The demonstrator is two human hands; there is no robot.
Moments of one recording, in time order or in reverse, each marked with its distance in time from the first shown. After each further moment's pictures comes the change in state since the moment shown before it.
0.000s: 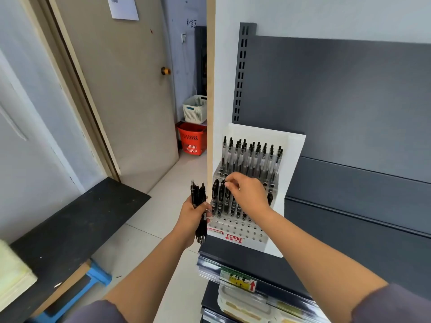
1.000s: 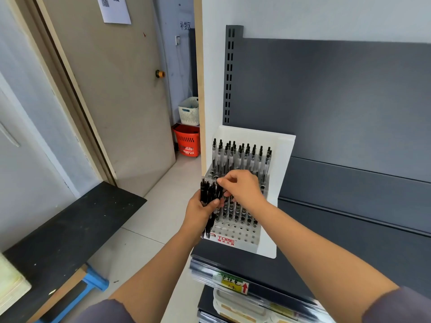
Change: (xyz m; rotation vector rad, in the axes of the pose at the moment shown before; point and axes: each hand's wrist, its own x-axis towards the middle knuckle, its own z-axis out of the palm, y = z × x) left_hand 0.004 0.004 0.039 0.068 -0.040 0.198; right_hand 0.007 0.000 -0.023 0.381 -0.056 0.162
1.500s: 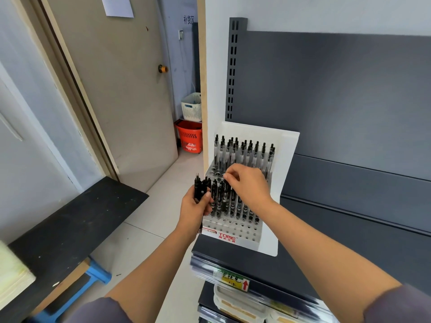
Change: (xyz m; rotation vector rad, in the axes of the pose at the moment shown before) left_hand -0.003 0.001 -0.009 0.018 0.084 0.044; right_hand -0.001 0.003 -0.008 -0.328 0.075 -0.184
